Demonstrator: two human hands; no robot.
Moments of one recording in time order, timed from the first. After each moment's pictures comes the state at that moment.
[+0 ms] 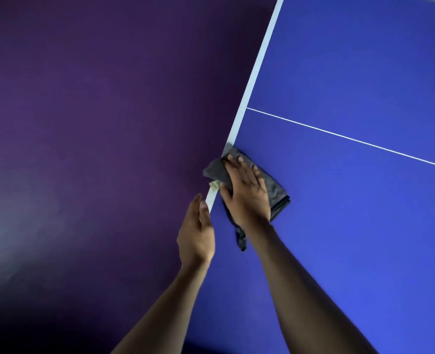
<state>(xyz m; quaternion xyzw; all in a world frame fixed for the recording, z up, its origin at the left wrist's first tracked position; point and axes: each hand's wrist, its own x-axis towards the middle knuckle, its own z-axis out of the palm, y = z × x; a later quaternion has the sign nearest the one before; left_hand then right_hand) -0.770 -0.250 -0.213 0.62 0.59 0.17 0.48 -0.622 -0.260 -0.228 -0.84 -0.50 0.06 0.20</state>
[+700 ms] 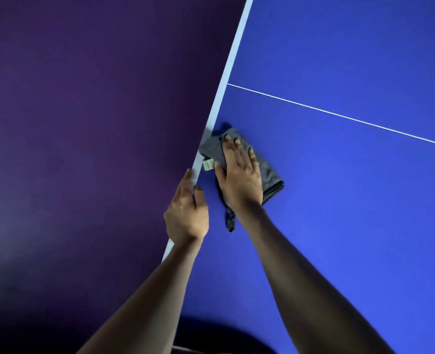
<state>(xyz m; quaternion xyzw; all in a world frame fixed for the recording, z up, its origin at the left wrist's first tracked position) -0.762 -0.252 -0.213 0.73 0.58 0.17 0.33 -0.623 -0.275 -0.237 -0.87 -0.45 0.02 0.20</state>
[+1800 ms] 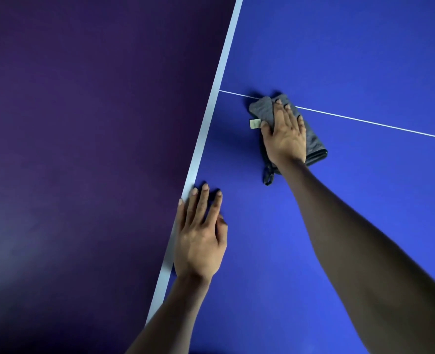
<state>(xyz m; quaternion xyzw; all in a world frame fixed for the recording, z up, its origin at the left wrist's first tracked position) -0.758 -0.275 -0.248 0.90 0.36 0.20 0.11 -0.461 -0.254 -0.235 -0.92 -0.34 0.00 0.18</state>
